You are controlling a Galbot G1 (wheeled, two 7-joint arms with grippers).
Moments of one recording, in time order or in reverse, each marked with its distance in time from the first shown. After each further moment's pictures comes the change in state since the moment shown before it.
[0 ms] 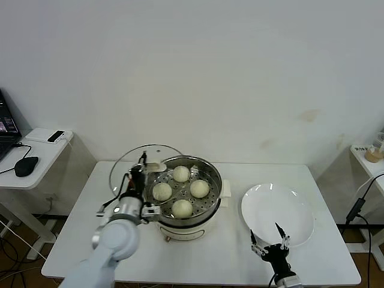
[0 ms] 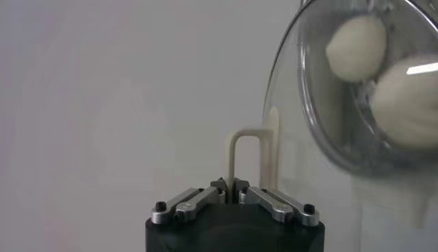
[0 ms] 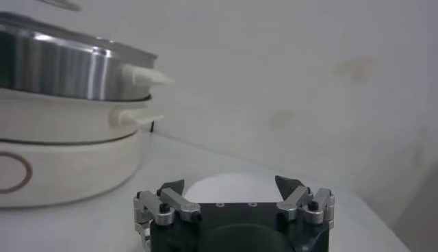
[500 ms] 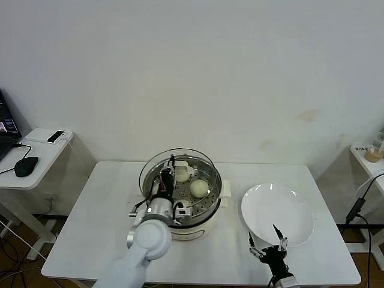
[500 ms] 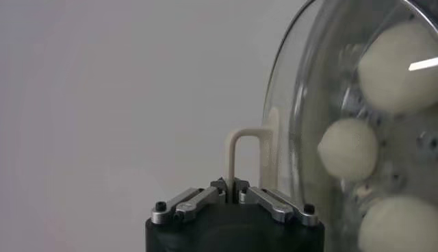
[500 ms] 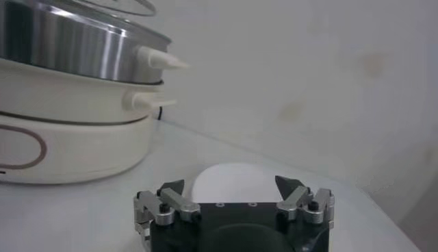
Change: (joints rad) left arm -0.045 -0.167 0.118 0.074 0.090 0.020 0.025; right arm 0.004 0.005 -0.008 -0.018 -0.033 0.003 0.002
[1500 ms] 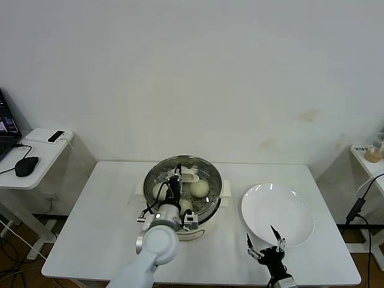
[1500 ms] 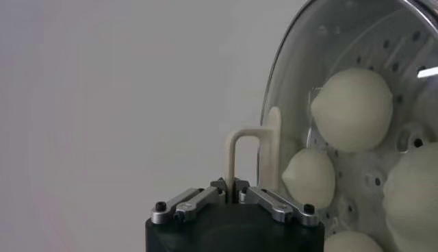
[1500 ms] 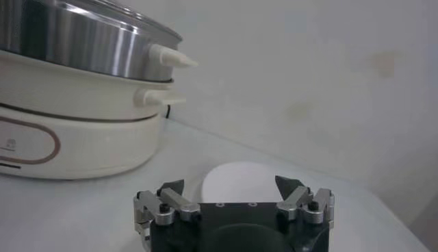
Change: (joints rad) left arm 0.032 -0.048 0.007 0.044 0.081 -0.028 0.011; right arm -0.004 -0.003 -0.009 -0.003 -0.006 0.003 -0.006
